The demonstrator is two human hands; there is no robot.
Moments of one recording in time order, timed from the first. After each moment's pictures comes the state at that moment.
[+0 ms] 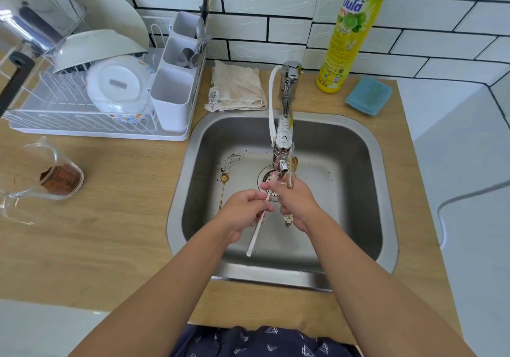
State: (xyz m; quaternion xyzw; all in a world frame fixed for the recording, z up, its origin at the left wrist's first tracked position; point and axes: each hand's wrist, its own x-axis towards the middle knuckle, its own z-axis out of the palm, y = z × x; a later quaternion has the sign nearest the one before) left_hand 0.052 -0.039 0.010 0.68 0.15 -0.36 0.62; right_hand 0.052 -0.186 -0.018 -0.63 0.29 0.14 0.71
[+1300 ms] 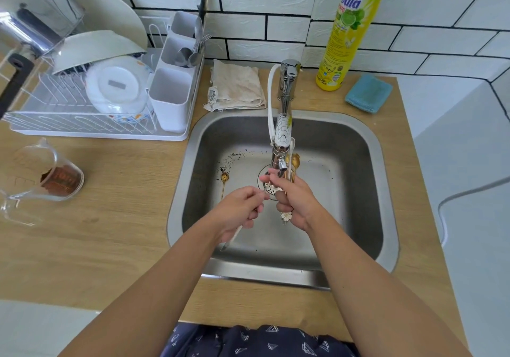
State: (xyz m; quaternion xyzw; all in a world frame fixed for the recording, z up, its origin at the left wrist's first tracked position) left_hand 0.055 -0.026 0.020 0.67 0.10 -0.40 0.62; right_hand 0.051 -0.191 -0.018 -0.51 0.24 0.17 0.81
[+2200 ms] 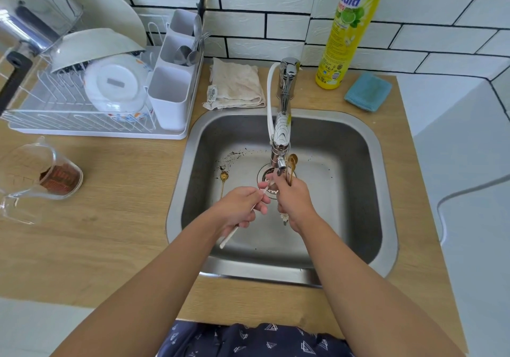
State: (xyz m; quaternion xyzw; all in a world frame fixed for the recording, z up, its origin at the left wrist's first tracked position) left_hand 0.067 -0.026 0.003 0.70 0.07 -0.42 0.57; right_hand 0.046 -0.177 -0.024 -0.65 0.27 0.09 0.71
